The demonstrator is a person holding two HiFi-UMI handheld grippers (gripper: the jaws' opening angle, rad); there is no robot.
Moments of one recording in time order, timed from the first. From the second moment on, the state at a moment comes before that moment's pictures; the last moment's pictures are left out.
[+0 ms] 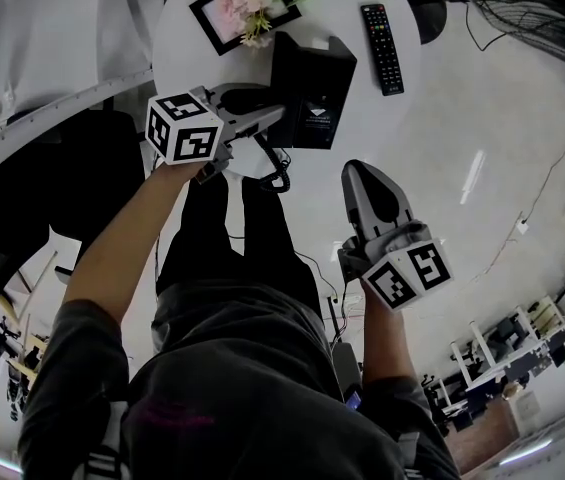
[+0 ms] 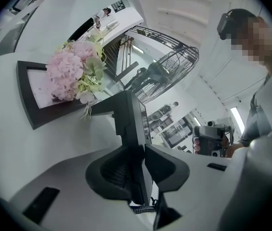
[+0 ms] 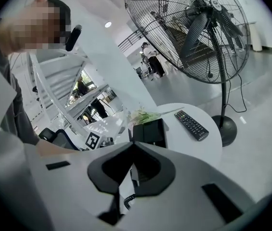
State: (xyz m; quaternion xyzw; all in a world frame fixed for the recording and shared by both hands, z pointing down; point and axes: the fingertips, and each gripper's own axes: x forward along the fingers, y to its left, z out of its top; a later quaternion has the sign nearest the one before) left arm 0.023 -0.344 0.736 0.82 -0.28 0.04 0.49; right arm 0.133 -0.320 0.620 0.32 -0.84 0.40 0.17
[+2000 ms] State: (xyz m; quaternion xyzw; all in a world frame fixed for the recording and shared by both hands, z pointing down) left arm -0.030 -0.290 0.420 0.92 -0.27 -0.05 0.29; right arm 0.105 -0.296 0.436 0.40 -0.88 0.26 0.05
